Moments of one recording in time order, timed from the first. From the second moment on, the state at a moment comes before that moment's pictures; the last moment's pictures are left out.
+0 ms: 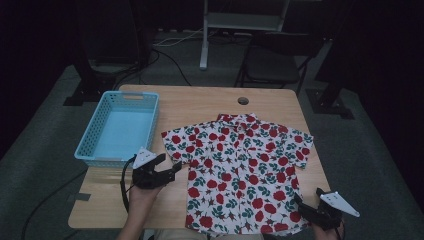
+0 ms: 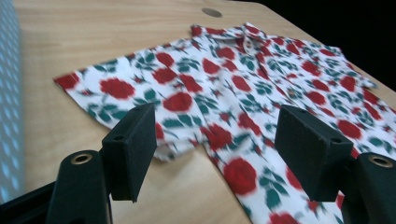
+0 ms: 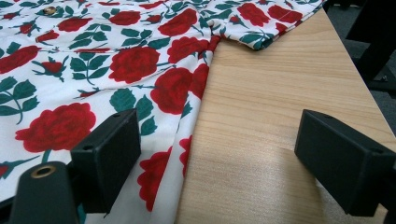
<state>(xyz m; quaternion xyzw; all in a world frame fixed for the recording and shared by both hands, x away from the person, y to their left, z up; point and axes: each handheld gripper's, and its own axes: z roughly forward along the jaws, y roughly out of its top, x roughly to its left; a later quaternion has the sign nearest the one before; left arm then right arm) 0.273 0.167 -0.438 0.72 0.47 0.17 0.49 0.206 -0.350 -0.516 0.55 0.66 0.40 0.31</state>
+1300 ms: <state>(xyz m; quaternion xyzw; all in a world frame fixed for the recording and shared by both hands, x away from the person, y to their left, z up) 0.185 0.185 -0.506 0.70 0.49 0.26 0.45 0.206 -0.350 -0.517 0.55 0.66 0.40 0.32</state>
